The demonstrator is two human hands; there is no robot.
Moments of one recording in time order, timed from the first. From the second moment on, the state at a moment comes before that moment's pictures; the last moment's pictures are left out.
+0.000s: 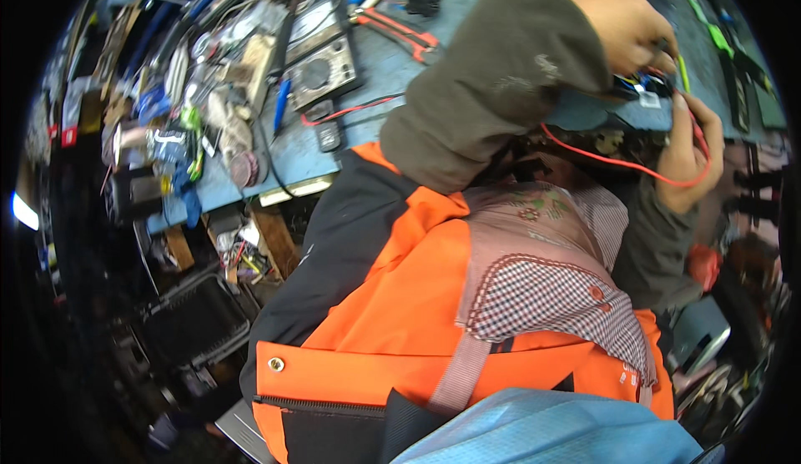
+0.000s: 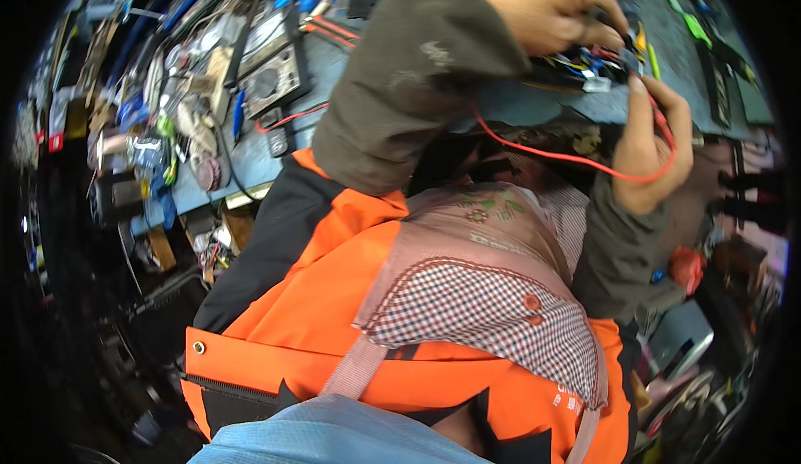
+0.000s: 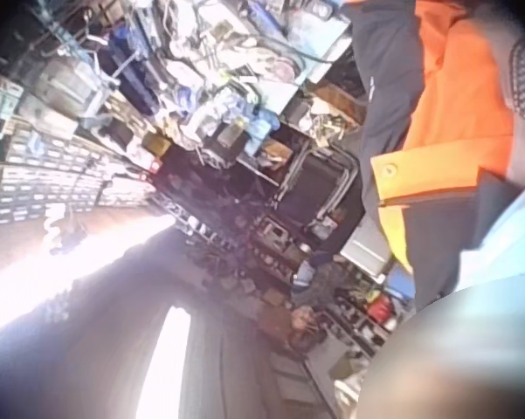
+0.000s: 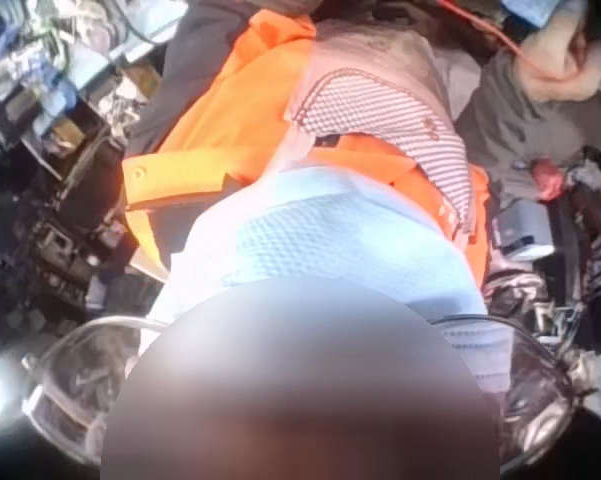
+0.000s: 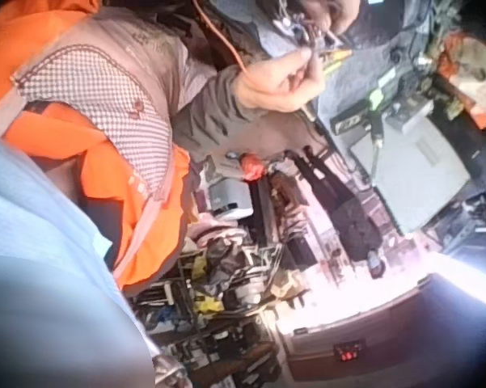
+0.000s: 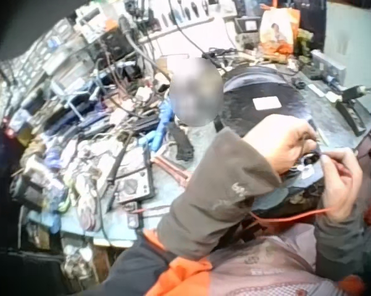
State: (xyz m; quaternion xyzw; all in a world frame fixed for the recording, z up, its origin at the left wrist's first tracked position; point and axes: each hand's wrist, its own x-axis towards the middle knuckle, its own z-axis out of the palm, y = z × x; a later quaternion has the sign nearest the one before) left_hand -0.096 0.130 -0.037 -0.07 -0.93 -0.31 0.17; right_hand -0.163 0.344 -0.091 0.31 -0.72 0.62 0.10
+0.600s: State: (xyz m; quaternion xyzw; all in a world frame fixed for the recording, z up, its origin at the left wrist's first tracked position) left_hand -0.100 0.128 -0.039 -0.10 -0.93 -0.33 0.16; right_hand -0.163 0.346 -0.095 0.29 -0.72 0.62 0.09
